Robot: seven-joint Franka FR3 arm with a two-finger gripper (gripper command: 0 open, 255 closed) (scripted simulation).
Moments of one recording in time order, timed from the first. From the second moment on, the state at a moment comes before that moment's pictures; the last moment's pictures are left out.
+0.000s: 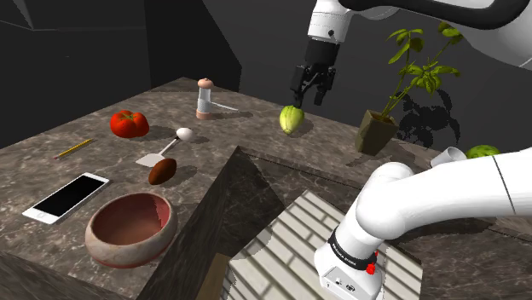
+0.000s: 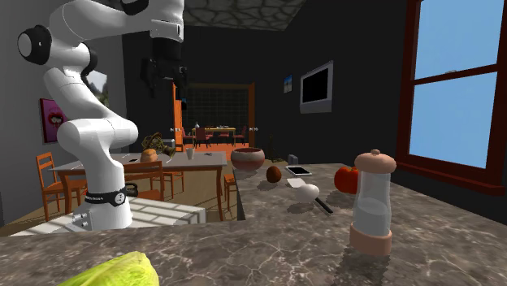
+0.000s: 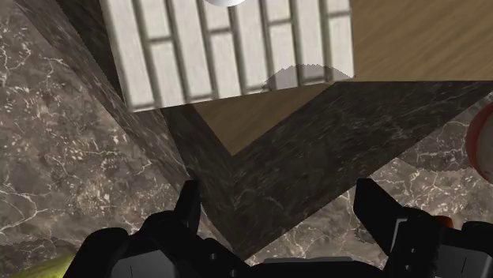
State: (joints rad) arm 0.02 -0.76 -0.05 -2.29 0.00 1.43 0.14
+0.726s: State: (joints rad) arm 0.04 -0.64 0.10 -2.39 0.11 1.69 0.37
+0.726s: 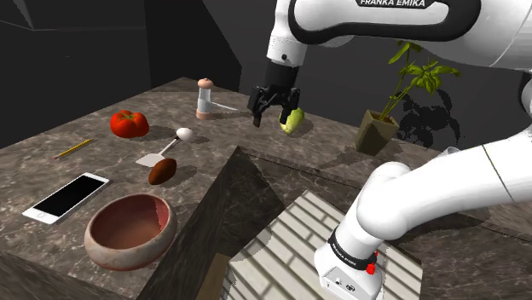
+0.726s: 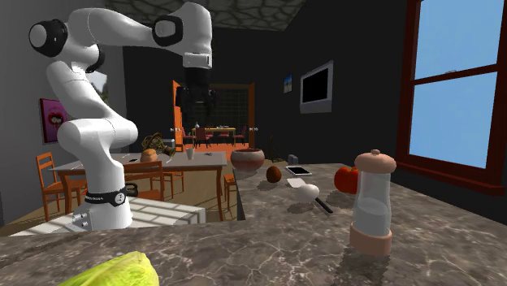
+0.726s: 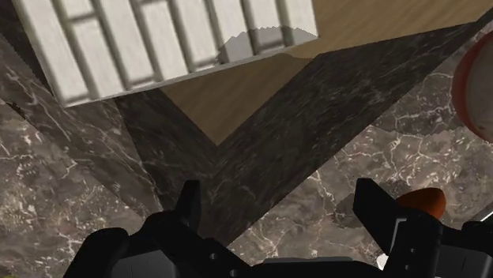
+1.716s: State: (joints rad) arm 0.04 -0.21 0.33 -2.29 0.14 2.13 0.76
